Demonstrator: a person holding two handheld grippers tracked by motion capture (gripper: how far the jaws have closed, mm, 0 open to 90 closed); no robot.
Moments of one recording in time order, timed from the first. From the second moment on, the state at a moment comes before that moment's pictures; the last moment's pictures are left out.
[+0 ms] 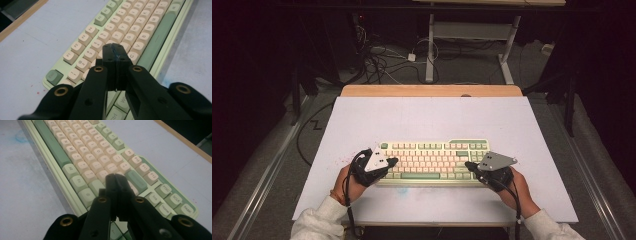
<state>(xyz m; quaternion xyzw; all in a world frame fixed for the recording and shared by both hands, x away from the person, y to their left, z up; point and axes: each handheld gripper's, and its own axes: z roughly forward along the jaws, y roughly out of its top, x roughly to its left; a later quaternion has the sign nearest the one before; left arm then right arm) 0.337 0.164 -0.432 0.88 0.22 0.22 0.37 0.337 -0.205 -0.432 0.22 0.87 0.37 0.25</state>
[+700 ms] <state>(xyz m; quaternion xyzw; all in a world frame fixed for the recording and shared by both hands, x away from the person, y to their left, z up) 0.340 0.163 -0.436 0.88 0.22 0.21 0.36 0.350 -0.195 -0.450 0.23 0.89 0.33 0.23</state>
